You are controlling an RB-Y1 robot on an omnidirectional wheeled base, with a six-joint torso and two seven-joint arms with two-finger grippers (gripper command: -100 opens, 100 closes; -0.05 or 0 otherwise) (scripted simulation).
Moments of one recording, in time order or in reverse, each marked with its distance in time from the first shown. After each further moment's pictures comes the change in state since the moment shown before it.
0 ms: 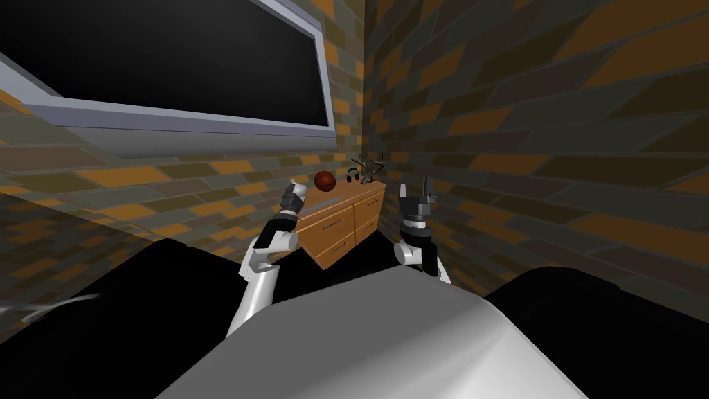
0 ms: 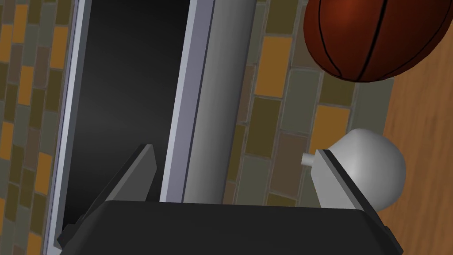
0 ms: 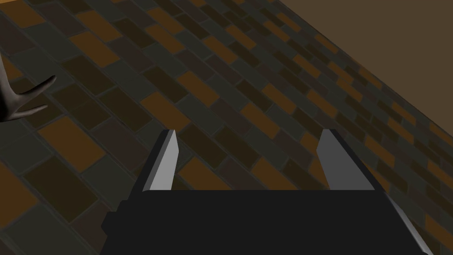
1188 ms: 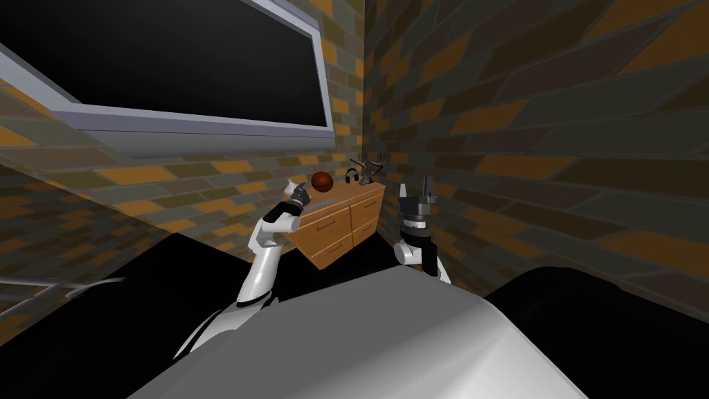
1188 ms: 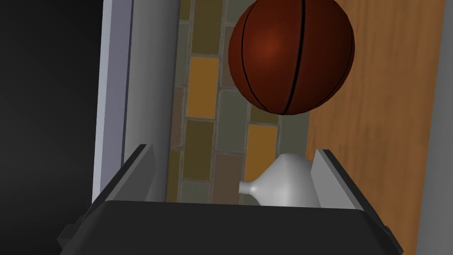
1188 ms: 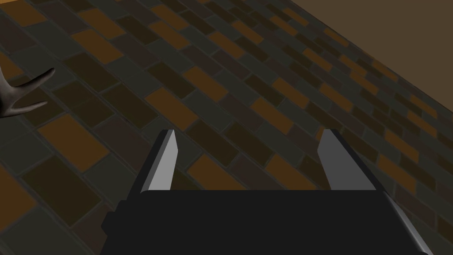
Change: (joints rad) left arm -0.246 0.071 -0.022 0.156 0.067 0.352 0.075; right arm 0.000 0.000 0.000 0.000 0.000 0.000 0.000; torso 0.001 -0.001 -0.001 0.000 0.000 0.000
